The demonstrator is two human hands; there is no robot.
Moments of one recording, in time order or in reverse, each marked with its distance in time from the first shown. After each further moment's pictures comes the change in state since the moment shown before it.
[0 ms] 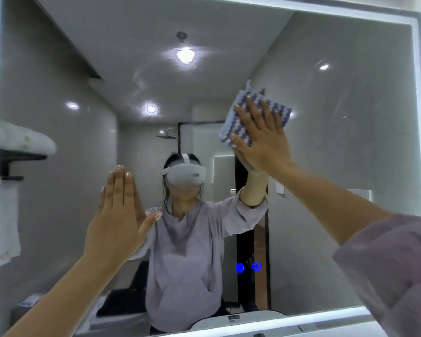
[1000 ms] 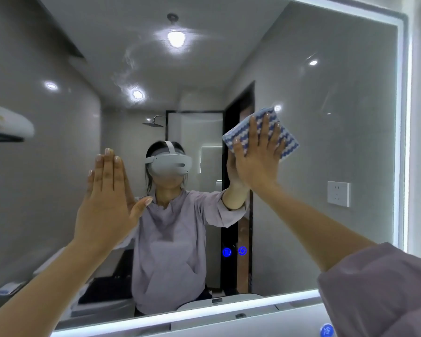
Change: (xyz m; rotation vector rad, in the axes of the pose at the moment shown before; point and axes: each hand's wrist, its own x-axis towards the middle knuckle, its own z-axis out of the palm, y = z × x) left_hand -0.001 0.000 0.005 -0.084 0.030 -0.011; right_hand -0.057 -0.032 0.003 0.112 -0.071 0.411
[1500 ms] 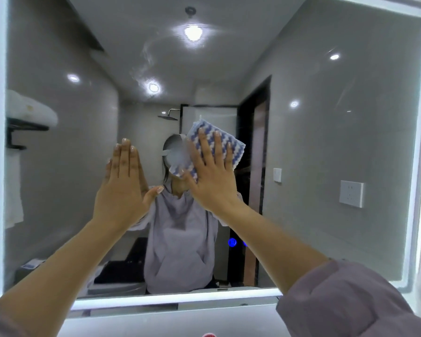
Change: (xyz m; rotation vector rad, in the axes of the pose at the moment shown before) left_hand 0.002 0.001 -0.001 0.000 -0.030 -0.031; right_hand -0.063 -0.081 0.021 0.001 -0.121 -0.454
